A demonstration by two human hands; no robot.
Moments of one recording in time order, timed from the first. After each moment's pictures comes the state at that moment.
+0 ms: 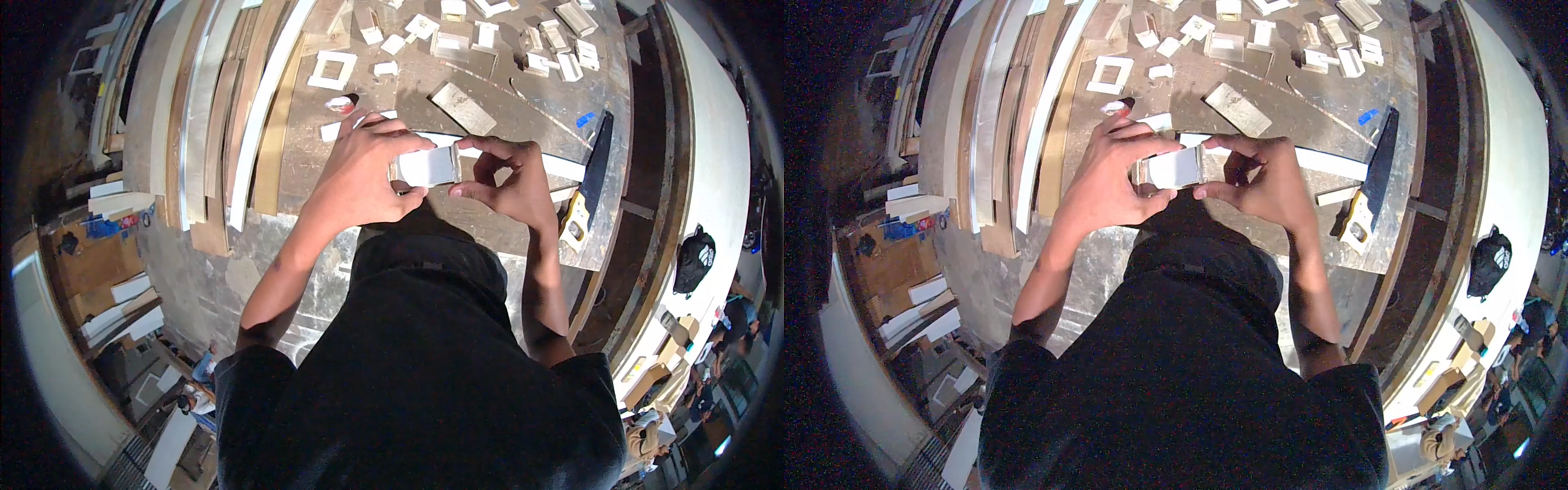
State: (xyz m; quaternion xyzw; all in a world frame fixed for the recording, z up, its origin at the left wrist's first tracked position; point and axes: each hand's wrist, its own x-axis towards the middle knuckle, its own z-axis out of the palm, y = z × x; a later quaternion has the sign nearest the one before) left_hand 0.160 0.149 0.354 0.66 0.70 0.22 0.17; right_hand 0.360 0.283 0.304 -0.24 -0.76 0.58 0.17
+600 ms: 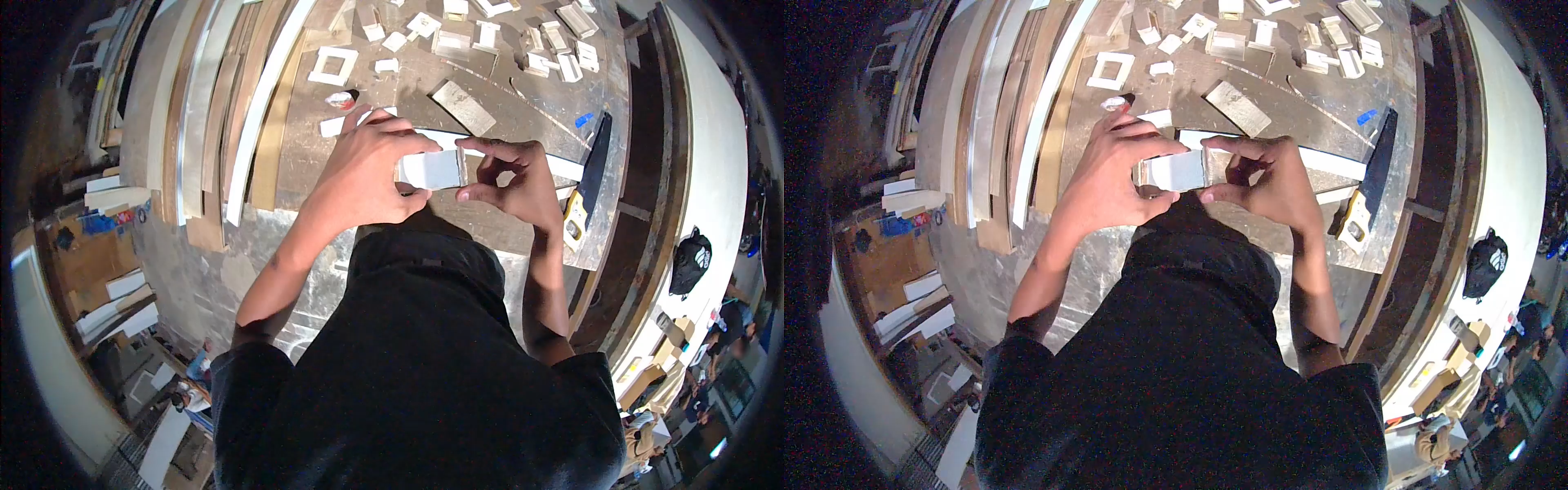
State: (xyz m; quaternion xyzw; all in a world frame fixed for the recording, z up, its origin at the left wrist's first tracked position) left_hand 0.166 0.145 0.365 0.66 0.70 0.21 0.18; right_hand 0.368 0.282 0.304 -0.21 -0.75 0.61 0.16
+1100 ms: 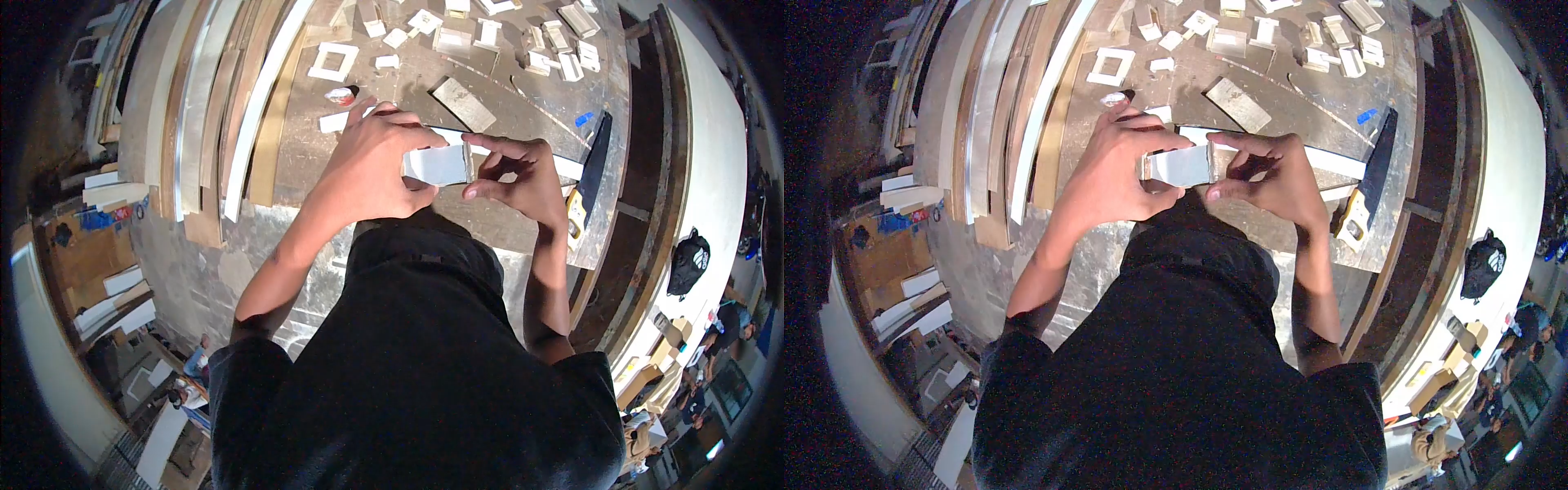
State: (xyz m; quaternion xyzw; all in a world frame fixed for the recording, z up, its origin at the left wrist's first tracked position) left_hand 0.168 0.149 0.367 0.66 0.69 0.22 0.20; right_hand 0.373 0.286 0.302 -0.21 -0.73 0.63 0.14
